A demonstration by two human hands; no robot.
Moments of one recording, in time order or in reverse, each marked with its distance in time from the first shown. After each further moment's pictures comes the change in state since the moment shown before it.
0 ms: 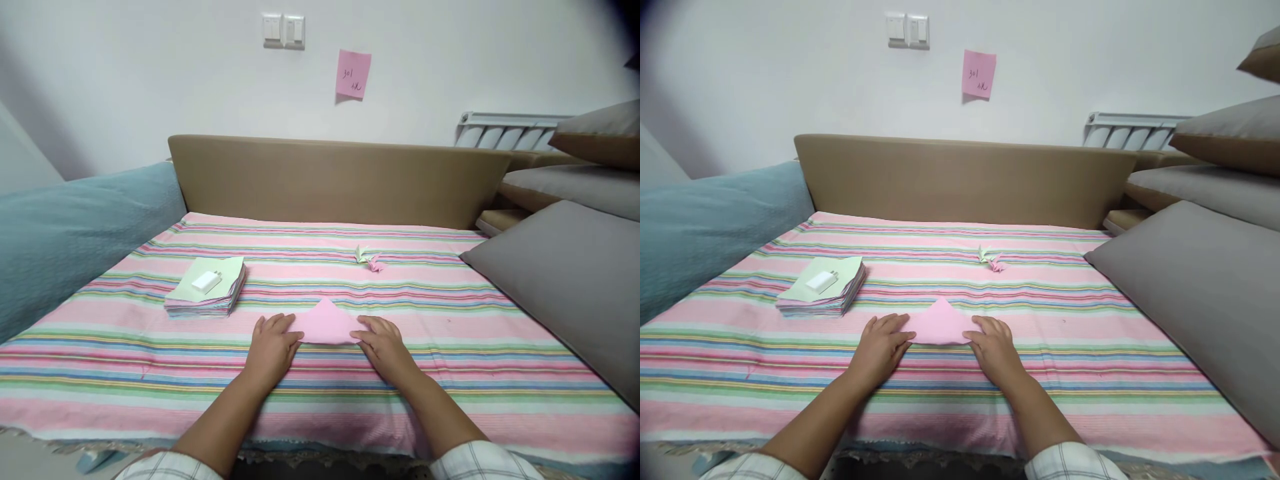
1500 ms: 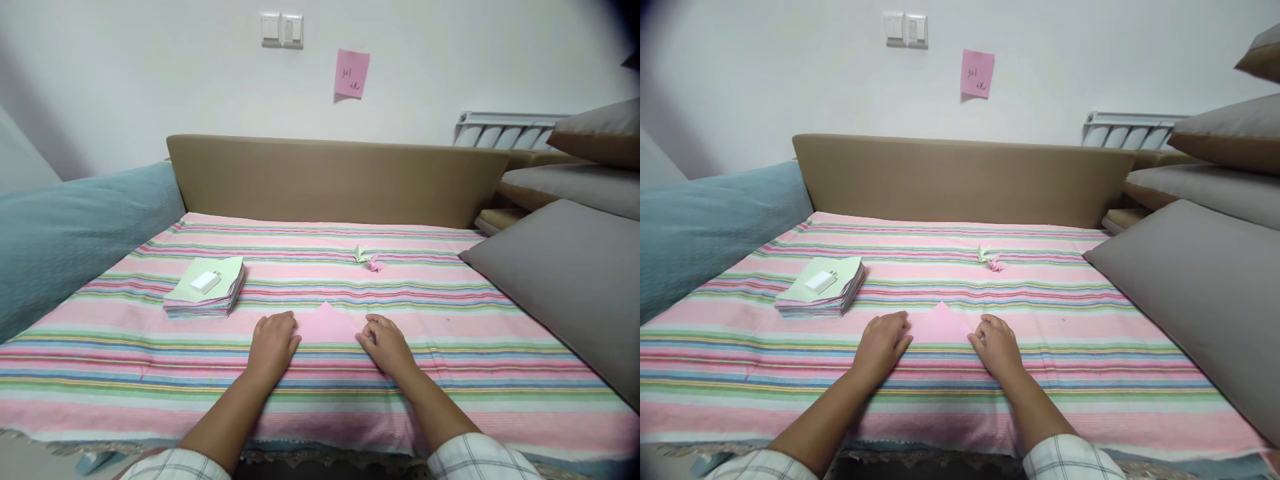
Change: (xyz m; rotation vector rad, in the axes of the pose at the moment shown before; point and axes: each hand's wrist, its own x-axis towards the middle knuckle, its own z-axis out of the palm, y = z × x) left_hand 0.007 0.002 0.001 -0.038 0.044 -0.084; right_hand 0.008 -0.002 -0.002 0.114 -0.045 0.309
